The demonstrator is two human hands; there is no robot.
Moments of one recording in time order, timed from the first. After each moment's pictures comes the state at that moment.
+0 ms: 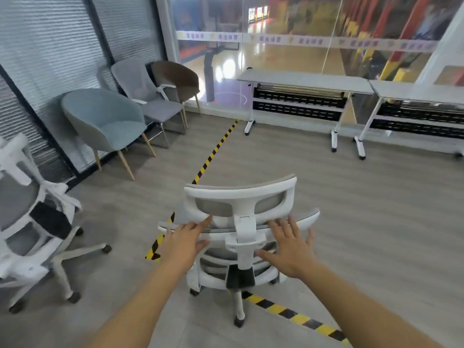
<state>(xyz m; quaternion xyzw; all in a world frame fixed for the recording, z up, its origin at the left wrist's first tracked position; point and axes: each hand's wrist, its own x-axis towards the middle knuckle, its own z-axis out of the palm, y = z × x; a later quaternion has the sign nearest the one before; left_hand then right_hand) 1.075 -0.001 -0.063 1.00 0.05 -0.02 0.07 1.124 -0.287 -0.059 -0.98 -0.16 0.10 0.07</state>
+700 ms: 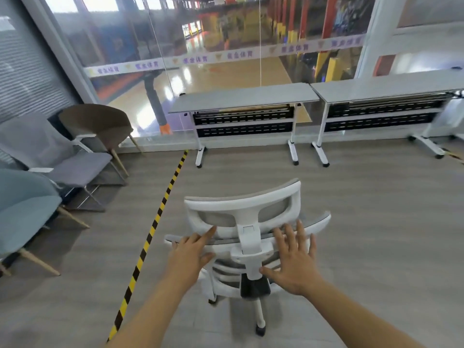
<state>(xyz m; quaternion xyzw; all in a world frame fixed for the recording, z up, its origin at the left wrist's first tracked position) 1.592 -0.154 -0.046 0.99 -0.10 -0.02 0.06 1.572 -0.434 -0.096 -1.00 -0.04 0.04 0.07</state>
